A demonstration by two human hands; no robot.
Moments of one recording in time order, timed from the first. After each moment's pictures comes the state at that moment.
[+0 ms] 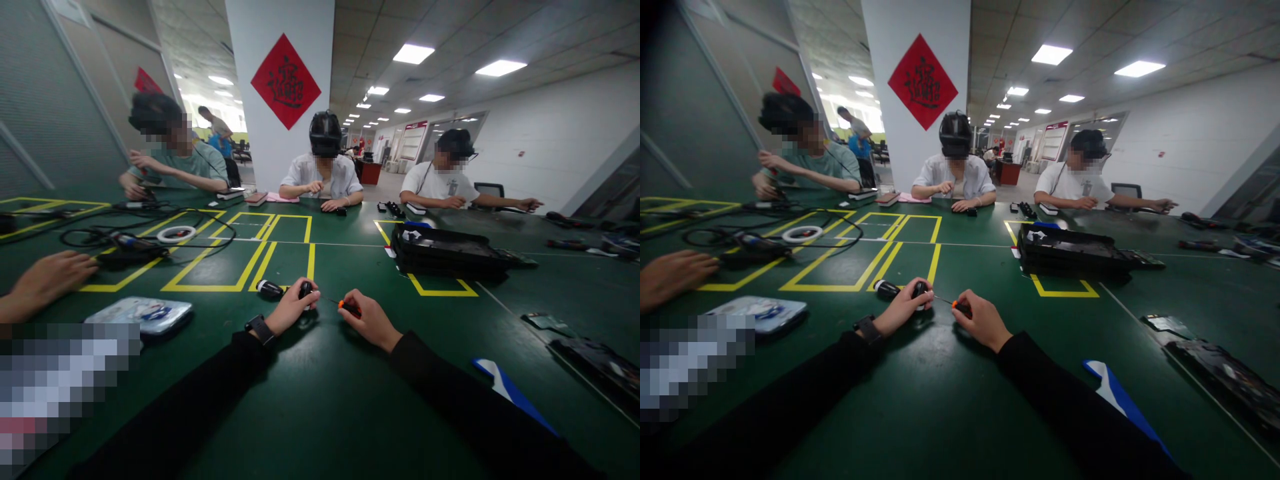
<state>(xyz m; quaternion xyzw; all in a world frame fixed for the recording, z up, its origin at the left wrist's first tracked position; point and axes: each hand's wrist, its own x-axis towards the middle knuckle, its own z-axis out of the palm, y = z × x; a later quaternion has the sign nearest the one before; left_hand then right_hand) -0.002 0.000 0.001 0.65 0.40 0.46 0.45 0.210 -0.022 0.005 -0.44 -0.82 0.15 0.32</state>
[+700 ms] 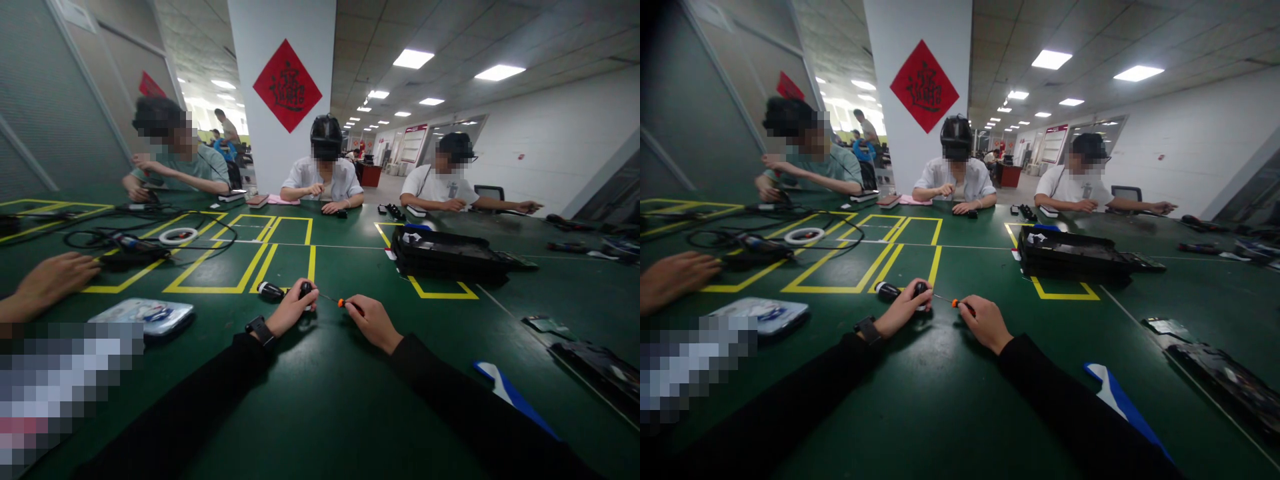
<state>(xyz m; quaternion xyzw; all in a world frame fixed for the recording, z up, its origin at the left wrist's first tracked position) -0.003 0.003 -0.002 0.63 0.39 0.47 0.48 0.211 -0.022 0.008 -0.45 -0.82 0.12 0.32</state>
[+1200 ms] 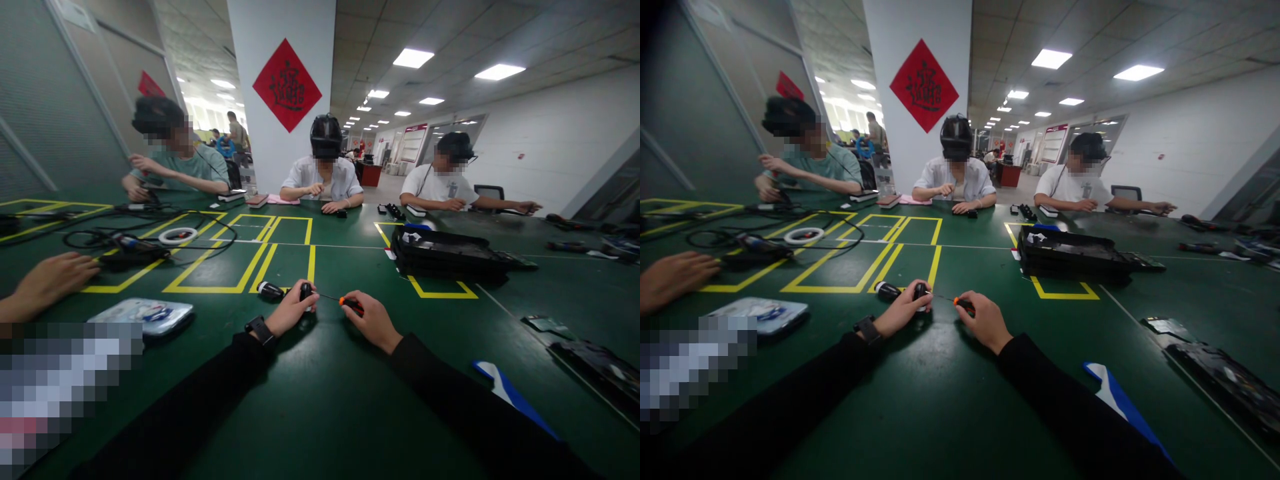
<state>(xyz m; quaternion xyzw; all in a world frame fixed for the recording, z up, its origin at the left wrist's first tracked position) -0.005 -0.001 0.002 0.66 0.40 0.45 0.45 0.211 -0.023 0.007 -0.47 -0.81 0.12 0.34</state>
